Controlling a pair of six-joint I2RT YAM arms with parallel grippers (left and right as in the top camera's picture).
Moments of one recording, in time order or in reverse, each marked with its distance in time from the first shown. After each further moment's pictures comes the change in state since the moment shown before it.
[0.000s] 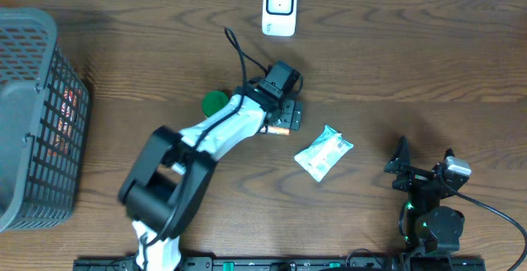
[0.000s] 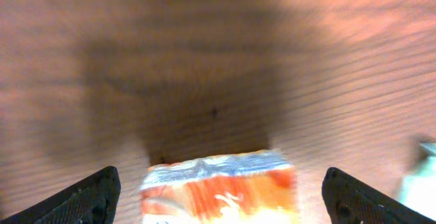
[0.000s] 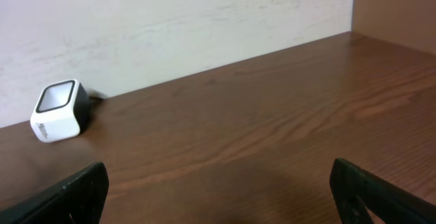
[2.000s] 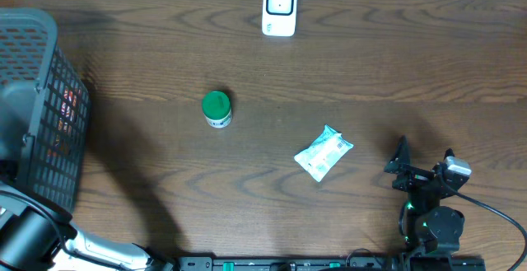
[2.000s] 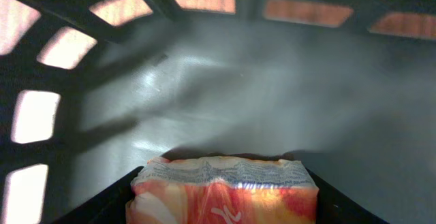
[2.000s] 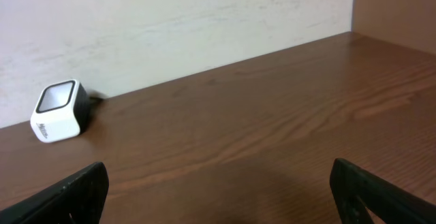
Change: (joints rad) left arm 1.612 -0.034 -0.049 -0.093 -0.269 -0.272; right arm 0.000 0.000 0.000 0.000 0.000 0.000
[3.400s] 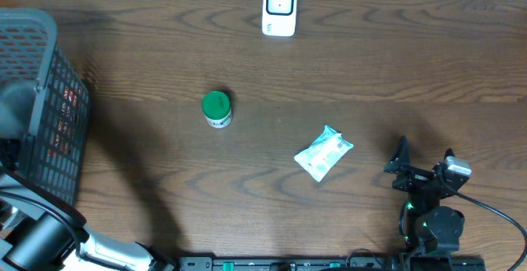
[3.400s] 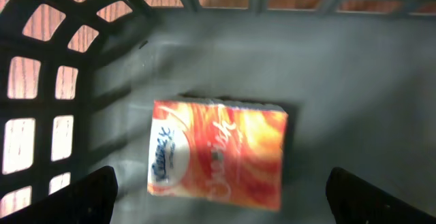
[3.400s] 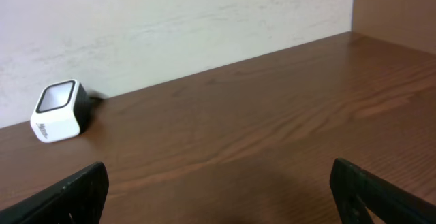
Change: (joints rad) left arm -0.088 -0.072 0.069 -0.145 -0.062 0.000; right arm 0.000 0.000 0.000 0.000 0.000 0.000
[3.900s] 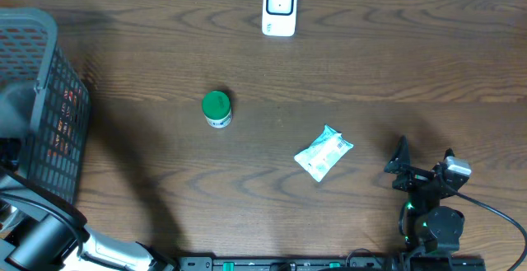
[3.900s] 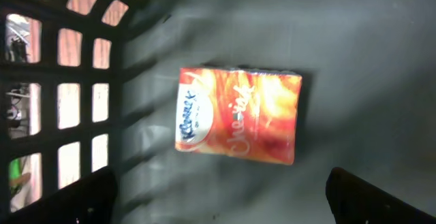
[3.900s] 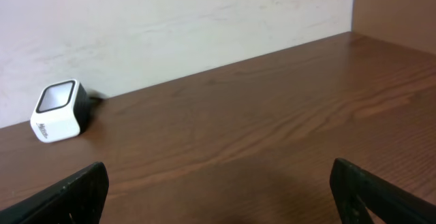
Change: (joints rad) left arm -0.016 0.000 0.097 -0.196 0.002 -0.015; right arm 0.000 0.000 0.000 0.000 0.000 0.000
